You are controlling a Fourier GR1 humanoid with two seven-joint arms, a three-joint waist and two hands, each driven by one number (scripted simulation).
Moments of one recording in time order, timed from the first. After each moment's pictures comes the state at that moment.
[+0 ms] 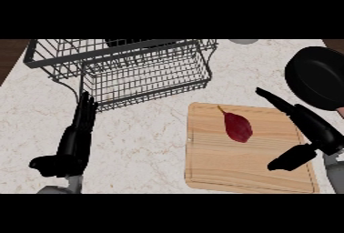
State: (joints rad) left arm -0.02 0.23 -0.24 -1.58 0.20 0.34 -0.16; right arm -0.18 -0.52 0.14 -1.57 0.24 0.34 -0.03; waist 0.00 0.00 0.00
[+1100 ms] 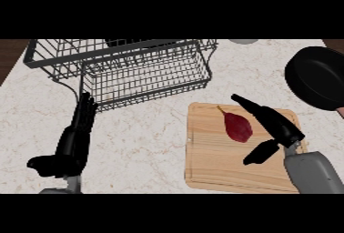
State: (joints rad) left arm 0.00 0.14 -0.14 -1.59 0.10 0.23 -0.12; right arm -0.25 -0.31 0.13 -1.37 0.54 0.37 -0.05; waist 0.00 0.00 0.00
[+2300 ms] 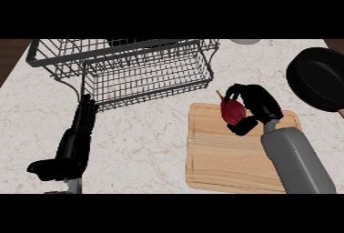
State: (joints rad) left arm 0.02 0.09 -0.11 -1.61 0.05 0.18 -0.12; right arm -0.46 -0.21 0.10 -1.15 0.83 0.12 -0.07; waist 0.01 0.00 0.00
